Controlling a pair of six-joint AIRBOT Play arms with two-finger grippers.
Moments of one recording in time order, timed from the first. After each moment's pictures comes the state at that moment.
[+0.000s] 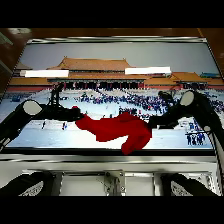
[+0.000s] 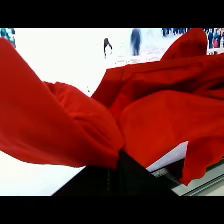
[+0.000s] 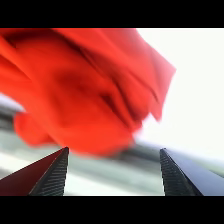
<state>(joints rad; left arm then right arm) -0.25 -1.10 0.84 0.94 -0.91 -1.48 0.03 -1.21 0.93 -1.23 1.41 1.42</state>
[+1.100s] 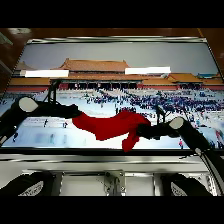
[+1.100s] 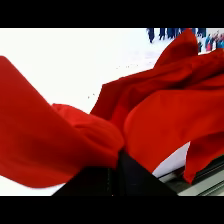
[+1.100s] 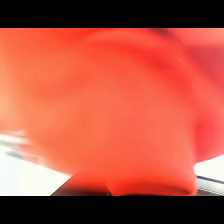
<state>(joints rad) -0.19 -1.10 0.91 0.95 -0.95 -1.43 0.16 -1.06 0.60 -0.90 0.97 1.48</state>
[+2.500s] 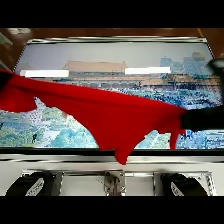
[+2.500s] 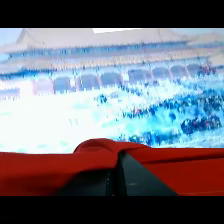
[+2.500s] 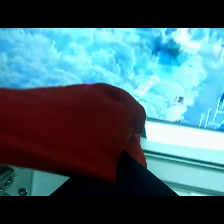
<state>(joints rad) 0.04 -0.80 1.45 1.25 -1.31 -1.41 0.16 -0.81 1.31 -1.49 1.77 1.59</state>
